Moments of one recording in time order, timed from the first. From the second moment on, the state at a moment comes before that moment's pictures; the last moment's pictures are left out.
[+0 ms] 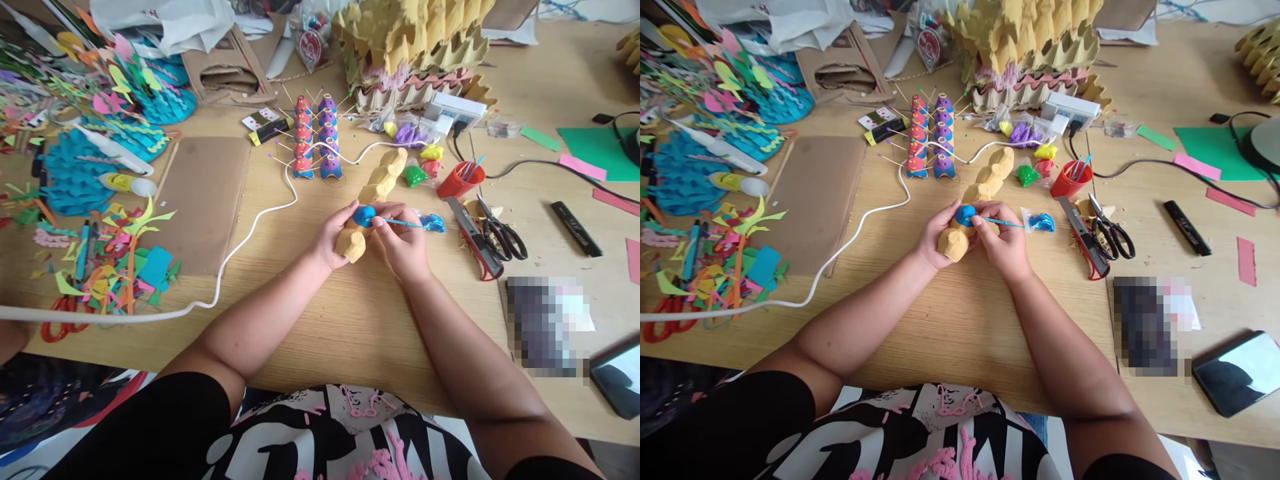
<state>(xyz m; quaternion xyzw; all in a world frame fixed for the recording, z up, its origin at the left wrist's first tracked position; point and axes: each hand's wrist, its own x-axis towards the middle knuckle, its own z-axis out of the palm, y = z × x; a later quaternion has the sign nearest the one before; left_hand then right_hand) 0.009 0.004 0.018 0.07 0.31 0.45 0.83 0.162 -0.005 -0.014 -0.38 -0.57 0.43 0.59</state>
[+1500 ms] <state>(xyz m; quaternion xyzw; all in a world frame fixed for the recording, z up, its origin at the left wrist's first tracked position) 0.008 0.006 0.015 0.06 0.31 0.45 0.83 0.157 -0.007 -0.013 -0.38 -0.55 0.44 0.59</state>
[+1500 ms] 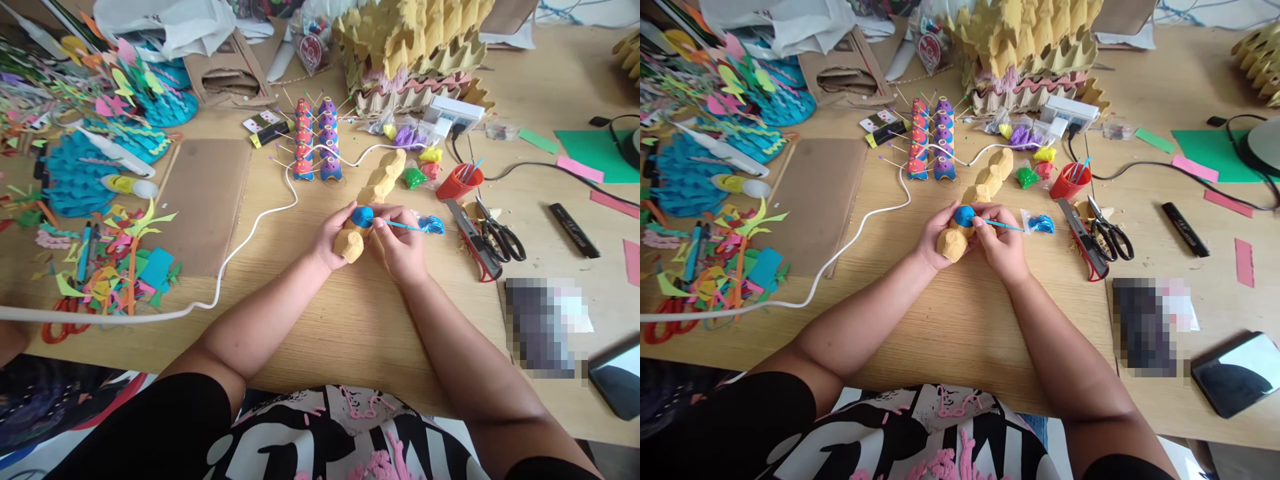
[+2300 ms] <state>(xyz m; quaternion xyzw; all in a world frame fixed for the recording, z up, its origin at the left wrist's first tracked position) 0.007 0.006 0.014 0.07 0.31 0.45 0.83 0.156 -0.008 -0.012 -0.38 -0.53 0.46 0.60</state>
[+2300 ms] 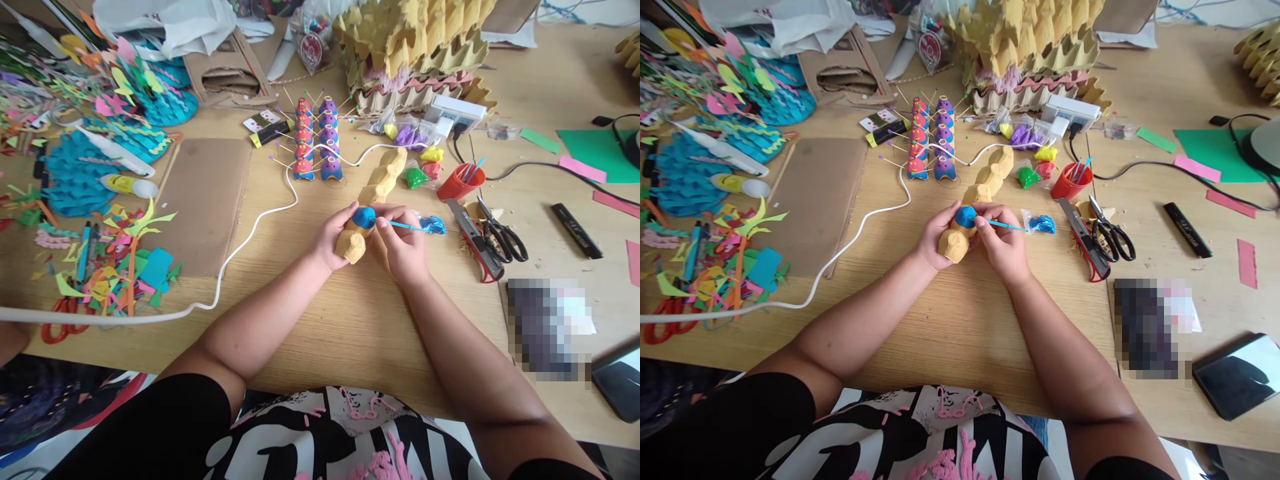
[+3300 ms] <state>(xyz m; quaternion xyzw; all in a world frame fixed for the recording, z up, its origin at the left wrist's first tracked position) 0.007 0.007 0.015 0.08 0.32 0.45 0.83 0.158 -0.006 -0.014 -0.36 -0.53 0.46 0.62</state>
